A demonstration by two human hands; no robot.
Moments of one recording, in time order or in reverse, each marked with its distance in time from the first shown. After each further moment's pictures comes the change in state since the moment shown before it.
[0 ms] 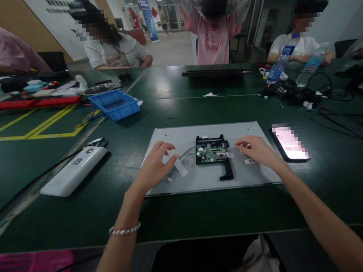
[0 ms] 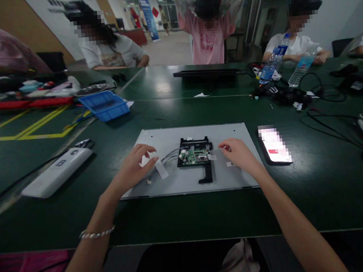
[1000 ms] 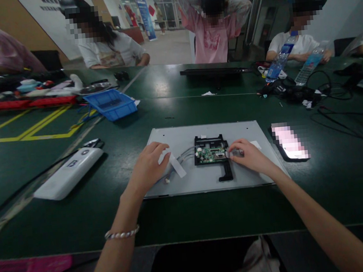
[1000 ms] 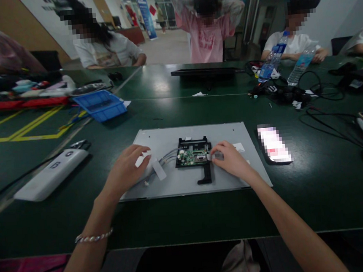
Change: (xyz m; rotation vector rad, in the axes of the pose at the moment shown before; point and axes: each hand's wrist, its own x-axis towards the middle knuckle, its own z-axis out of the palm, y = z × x) left_hand 0.002 -0.008 0.000 0.212 0.063 -0.023; right_hand -0.010 -0.020 0.019 0.034 -0.035 -0.010
